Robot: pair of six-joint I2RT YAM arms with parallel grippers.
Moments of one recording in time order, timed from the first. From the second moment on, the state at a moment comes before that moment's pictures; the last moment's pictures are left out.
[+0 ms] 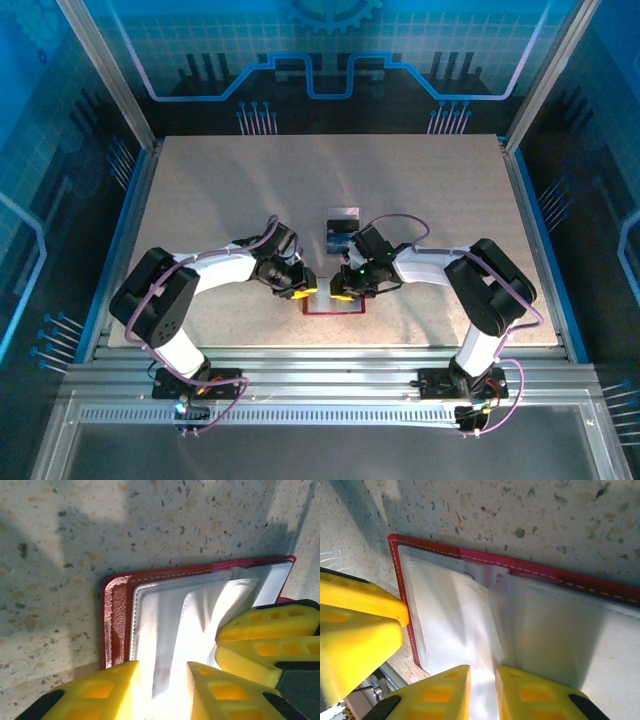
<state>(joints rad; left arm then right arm) -0.53 1.64 0.81 -0.34 0.52 -0.85 0.64 1.73 0.83 -0.22 -0.58 0.76</state>
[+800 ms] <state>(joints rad) -0.56 1.68 0.82 -0.25 0.55 -0.90 0.62 1.73 0.80 -0.19 -0.60 0.76</state>
